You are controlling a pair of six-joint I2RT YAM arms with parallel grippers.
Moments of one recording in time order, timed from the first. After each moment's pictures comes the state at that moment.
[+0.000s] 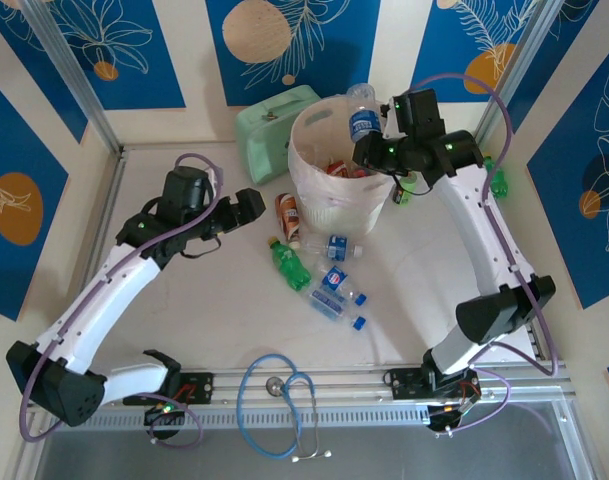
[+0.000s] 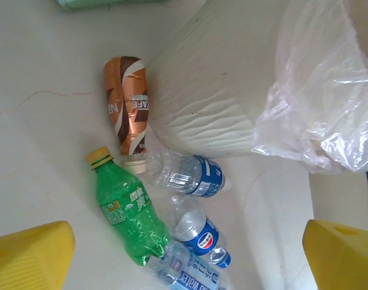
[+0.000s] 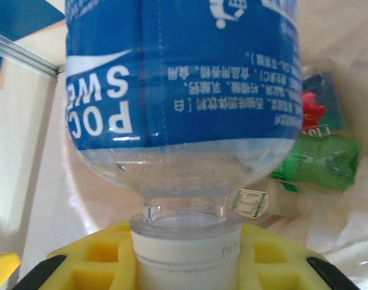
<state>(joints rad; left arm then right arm) -0.47 1.19 1.23 -0.69 0.18 -0.75 0.33 1.61 1.93 -1.08 -0.18 0.49</state>
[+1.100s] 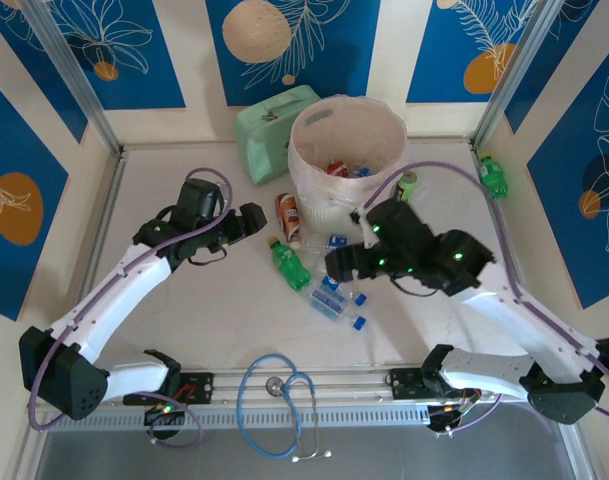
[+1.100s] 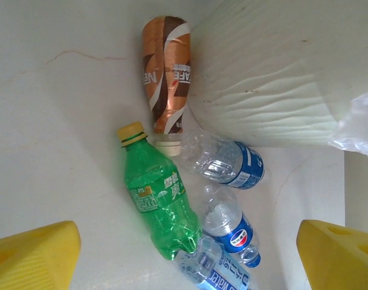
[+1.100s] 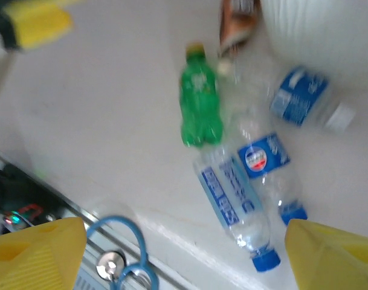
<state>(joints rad) -0.47 1.22 1.10 -0.64 0.16 -0.81 0.86 1.07 1.26 -1.08 0.00 0.52</state>
